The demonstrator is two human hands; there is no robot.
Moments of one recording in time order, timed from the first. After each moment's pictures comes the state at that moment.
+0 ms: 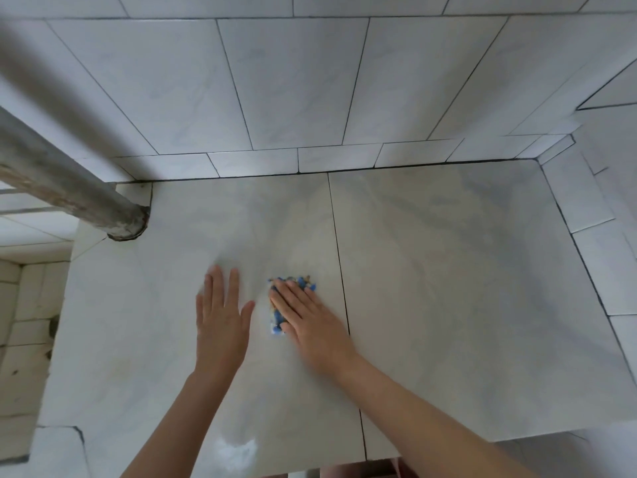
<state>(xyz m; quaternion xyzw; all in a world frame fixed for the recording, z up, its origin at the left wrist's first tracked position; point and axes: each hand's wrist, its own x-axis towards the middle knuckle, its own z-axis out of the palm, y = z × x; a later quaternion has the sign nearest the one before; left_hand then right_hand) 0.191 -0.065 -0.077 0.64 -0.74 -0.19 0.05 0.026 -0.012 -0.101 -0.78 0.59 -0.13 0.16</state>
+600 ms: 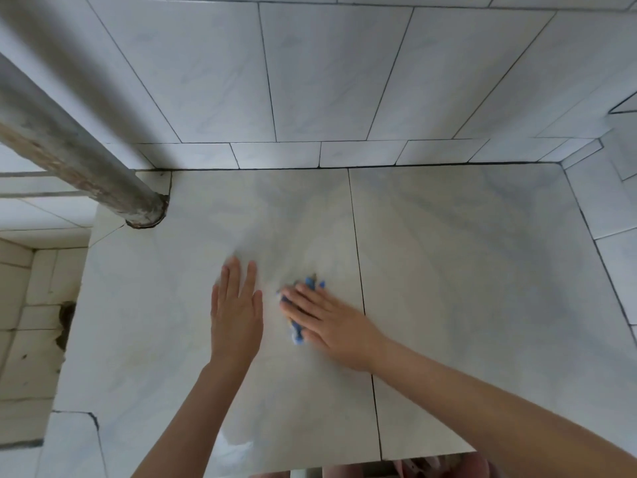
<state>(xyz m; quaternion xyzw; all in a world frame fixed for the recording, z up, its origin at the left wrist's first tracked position) 0.197 -0.070 -0.083 0.64 -0.74 -0.19 0.07 0.003 -0.019 -0.093 -0.87 0.47 -0.06 0.16</state>
